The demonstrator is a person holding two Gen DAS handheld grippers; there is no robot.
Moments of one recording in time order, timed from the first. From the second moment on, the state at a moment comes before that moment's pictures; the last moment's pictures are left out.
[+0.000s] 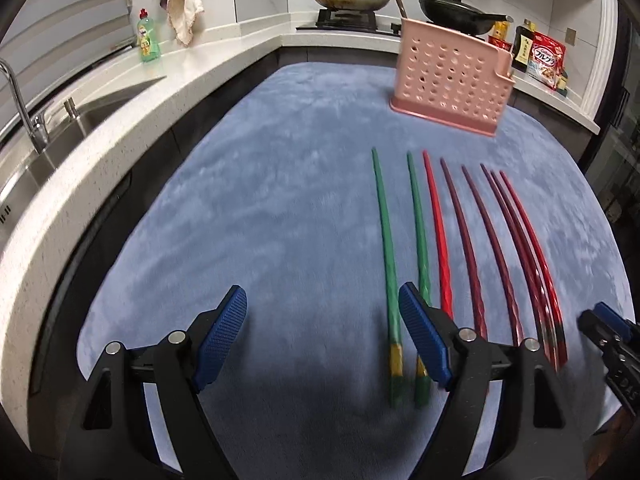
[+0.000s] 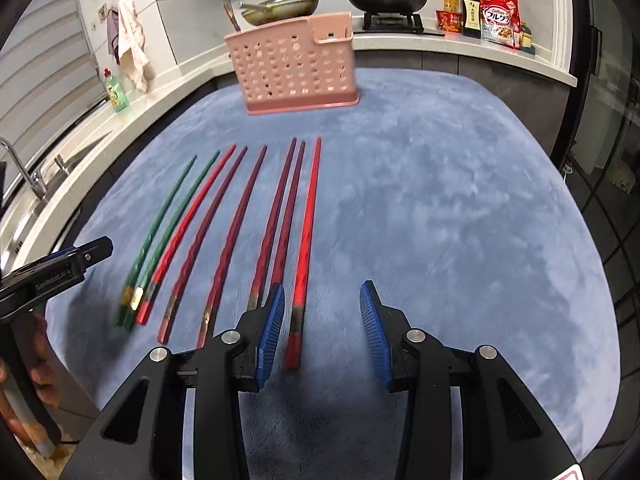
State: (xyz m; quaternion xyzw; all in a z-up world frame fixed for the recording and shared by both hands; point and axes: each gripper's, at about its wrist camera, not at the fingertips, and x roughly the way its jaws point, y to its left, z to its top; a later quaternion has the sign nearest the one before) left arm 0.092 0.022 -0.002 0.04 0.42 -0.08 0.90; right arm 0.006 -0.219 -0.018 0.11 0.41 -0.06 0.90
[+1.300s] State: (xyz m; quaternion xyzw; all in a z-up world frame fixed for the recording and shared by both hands) left arm 0.074 0.018 -0.031 0.03 0.45 -0.10 0.89; right arm 0.006 -0.209 -0.041 0.11 0.43 -0.07 0.89
